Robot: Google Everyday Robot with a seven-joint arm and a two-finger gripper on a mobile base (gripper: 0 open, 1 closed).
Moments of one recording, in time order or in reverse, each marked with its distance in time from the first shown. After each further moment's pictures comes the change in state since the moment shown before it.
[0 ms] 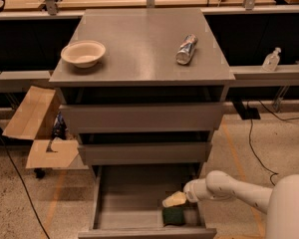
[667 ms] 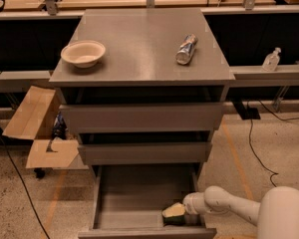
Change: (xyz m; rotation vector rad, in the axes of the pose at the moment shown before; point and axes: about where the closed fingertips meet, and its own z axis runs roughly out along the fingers) arm 0.056 -0.021 0.058 0.016 -0.018 0.060
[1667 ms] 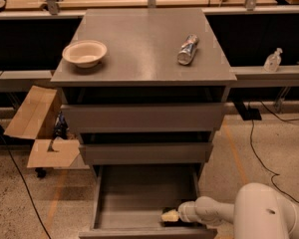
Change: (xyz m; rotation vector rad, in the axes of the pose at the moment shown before) arm 0.051 -0.020 0.065 0.099 0.043 0.096
